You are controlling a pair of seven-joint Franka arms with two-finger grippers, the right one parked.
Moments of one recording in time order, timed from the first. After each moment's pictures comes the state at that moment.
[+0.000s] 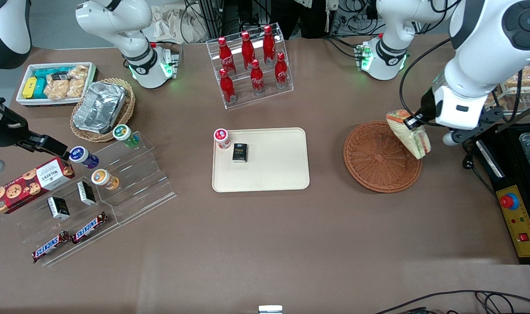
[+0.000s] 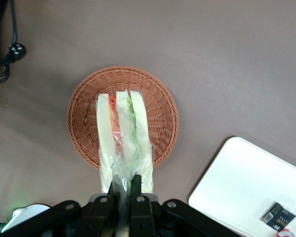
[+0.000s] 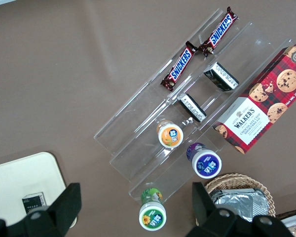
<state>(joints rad) -0.23 -0.05 -0.05 -1.76 0.00 1.64 -0.76</state>
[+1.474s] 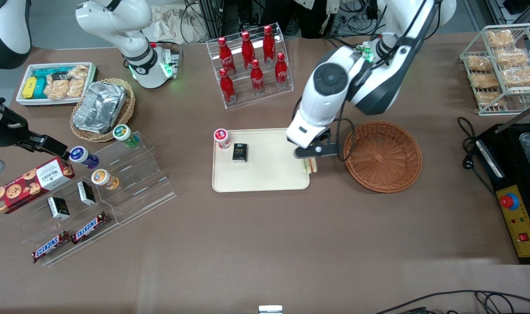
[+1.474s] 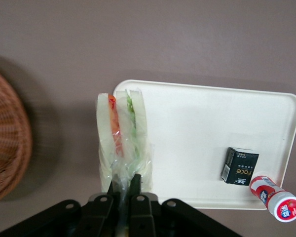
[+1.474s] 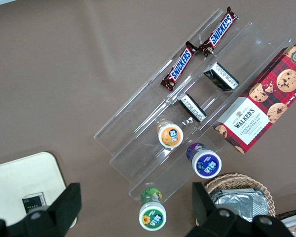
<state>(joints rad) -0.48 0.30 -0.23 -1.77 -0.02 2.07 -0.78</state>
